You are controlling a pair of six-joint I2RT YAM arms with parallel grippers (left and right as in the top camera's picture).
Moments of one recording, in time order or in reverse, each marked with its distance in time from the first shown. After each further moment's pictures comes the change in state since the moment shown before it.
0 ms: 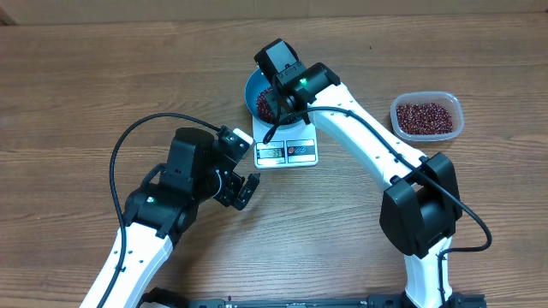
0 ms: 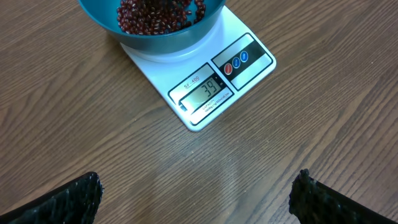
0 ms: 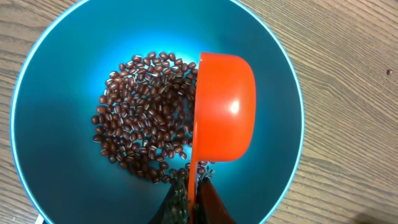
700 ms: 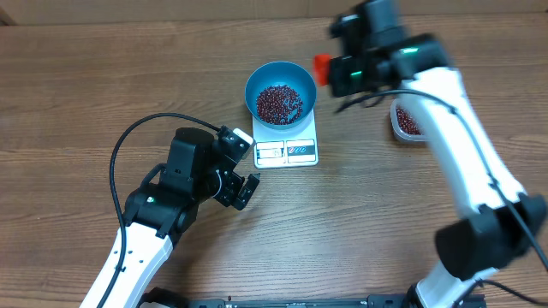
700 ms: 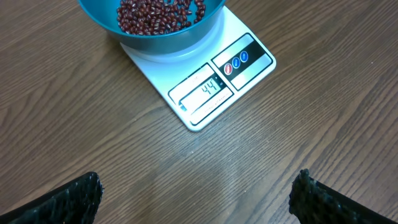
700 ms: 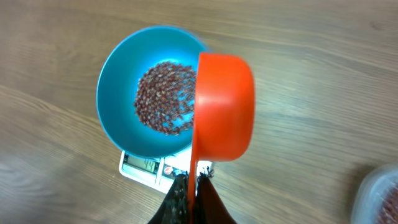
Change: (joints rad) left arm 0.000 0.000 0.000 0.000 0.000 0.000; right arm -0.359 -0.280 0.008 -0.196 -0.522 -0.001
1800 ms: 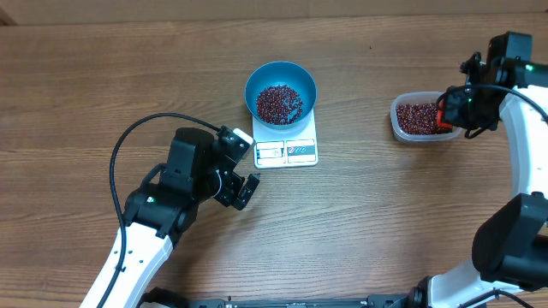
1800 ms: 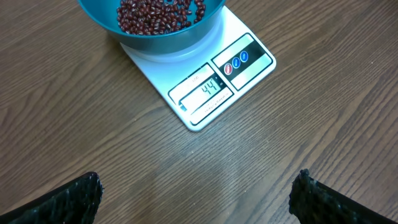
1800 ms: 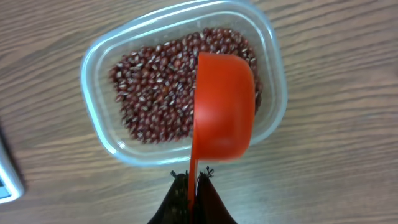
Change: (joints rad) left arm 0.000 0.000 0.000 0.000 0.000 0.000; right arm -0.482 -0.045 -0.327 0.001 0.180 -0.069
